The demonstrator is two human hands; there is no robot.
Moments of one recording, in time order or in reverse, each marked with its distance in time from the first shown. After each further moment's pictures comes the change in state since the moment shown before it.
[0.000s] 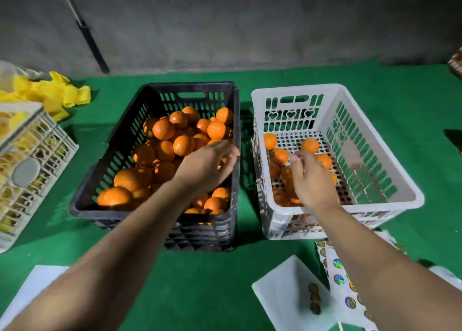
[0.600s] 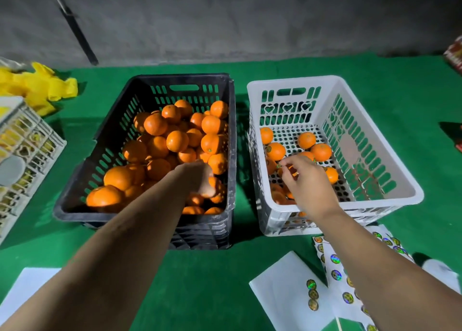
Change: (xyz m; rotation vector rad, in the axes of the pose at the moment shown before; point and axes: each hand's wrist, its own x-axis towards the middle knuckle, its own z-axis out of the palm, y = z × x) left_hand 0.021 -0.051 0.038 0.228 -0.759 -0.439; right_hand -0.011 -0.001 0.000 -0.039 -0.062 -0.169
